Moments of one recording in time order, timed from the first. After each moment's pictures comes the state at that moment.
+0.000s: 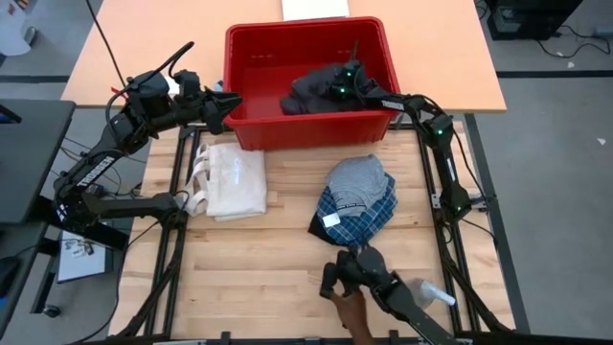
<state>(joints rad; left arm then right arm) 0.66 0.97 1.33 -0.46 0.19 -0.39 -0.94 2.30 1.65 0.28 -0.52 0.75</state>
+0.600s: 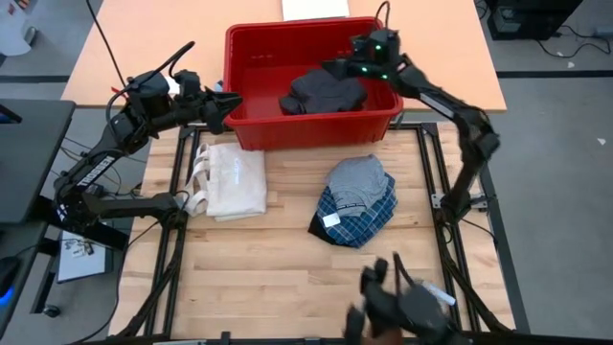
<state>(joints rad) 0.66 0.97 1.33 -0.46 0.19 -0.39 -0.86 1.78 1.65 -0.10 -0.43 0.42</state>
